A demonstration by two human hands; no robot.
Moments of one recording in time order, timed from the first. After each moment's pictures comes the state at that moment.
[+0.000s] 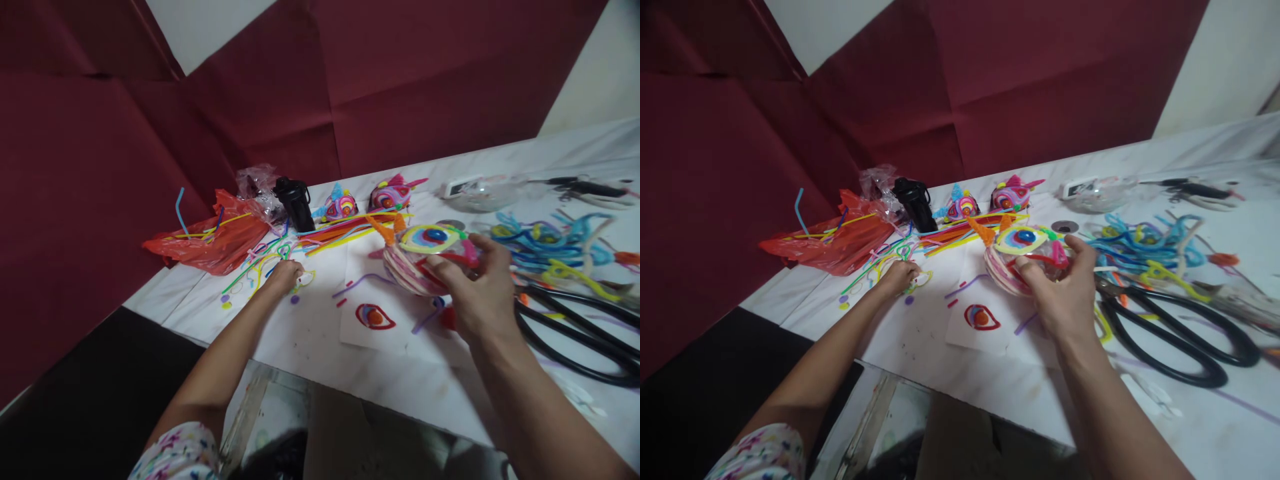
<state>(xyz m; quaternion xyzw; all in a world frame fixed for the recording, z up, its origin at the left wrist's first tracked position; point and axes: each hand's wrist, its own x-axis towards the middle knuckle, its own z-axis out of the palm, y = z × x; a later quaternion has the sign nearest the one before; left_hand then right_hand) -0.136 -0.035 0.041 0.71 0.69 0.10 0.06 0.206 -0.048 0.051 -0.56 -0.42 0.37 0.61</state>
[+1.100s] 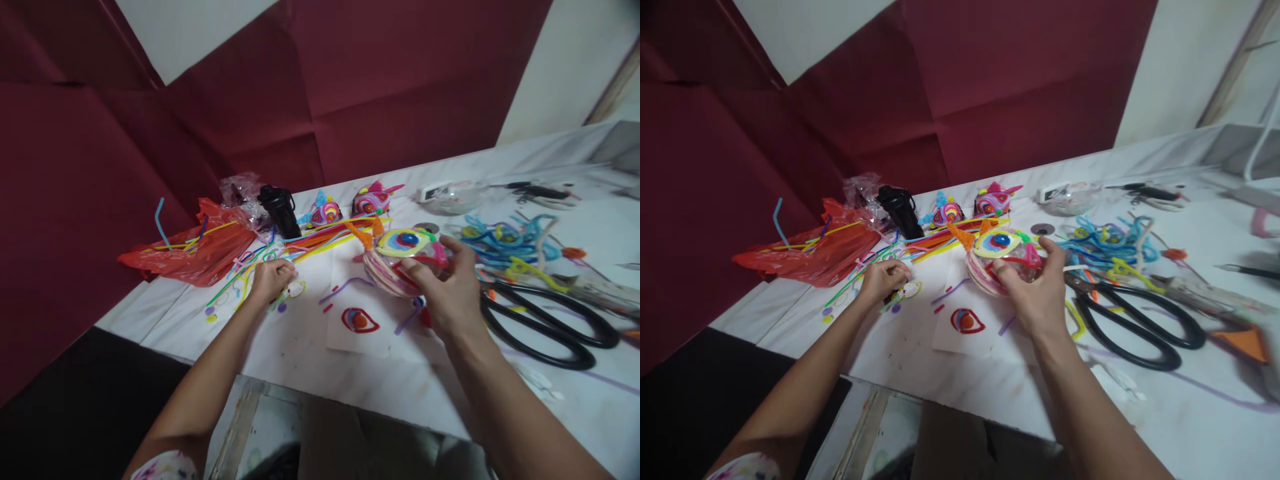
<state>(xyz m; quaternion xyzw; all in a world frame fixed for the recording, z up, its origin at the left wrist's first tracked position) -0.109 -0.047 0.060 0.61 0.71 0.32 0.10 0.206 -0.047 0.047 -0.54 -0.44 0.36 0.62</state>
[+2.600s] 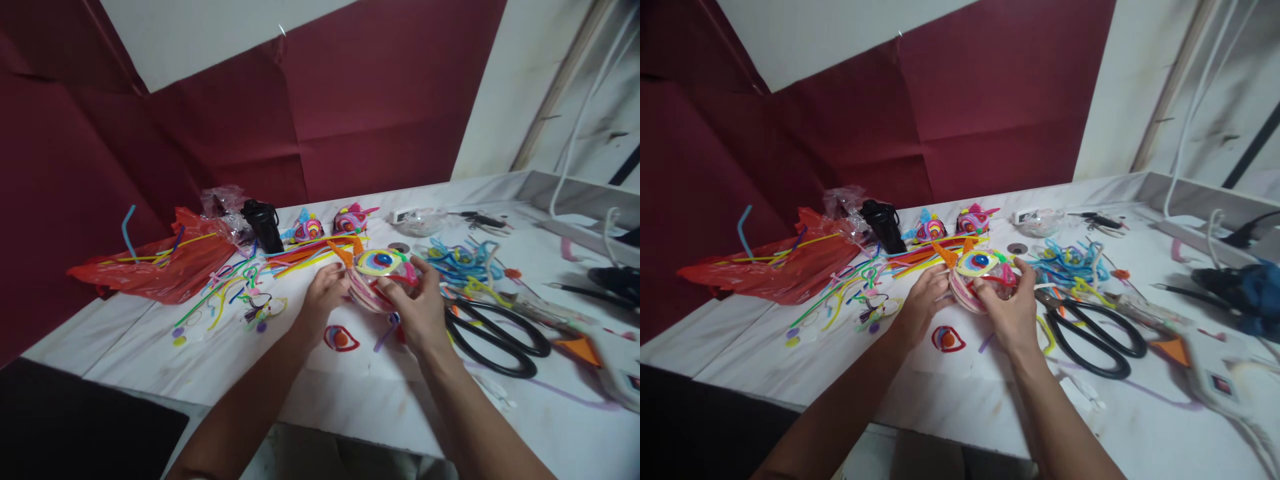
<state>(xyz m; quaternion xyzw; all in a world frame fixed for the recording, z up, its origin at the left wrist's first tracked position) 0.045 -0.057 0.063 0.45 0.43 0.56 0.54 0.204 -0.044 0.042 -0.51 -0.44 0.38 0.63</state>
